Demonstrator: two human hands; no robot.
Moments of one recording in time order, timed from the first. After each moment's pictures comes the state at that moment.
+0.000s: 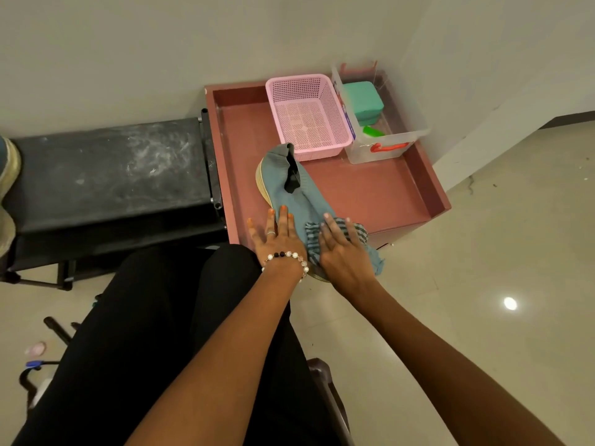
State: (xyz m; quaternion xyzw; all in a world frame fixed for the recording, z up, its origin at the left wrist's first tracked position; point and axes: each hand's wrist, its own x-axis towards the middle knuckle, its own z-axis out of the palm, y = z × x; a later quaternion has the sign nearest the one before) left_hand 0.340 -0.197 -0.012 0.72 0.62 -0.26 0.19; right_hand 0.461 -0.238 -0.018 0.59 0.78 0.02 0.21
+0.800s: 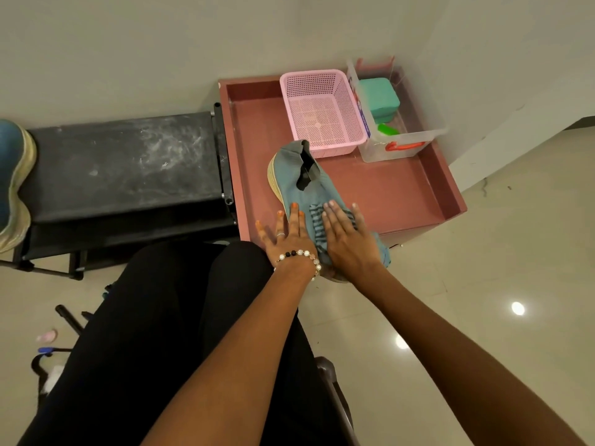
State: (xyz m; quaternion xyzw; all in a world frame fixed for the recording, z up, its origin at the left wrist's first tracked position) left_hand 0.338 -0.198 -0.011 0.70 0.63 -0.25 0.24; right_hand 0.454 -0.214 -0.019 0.57 0.78 0.03 0.28
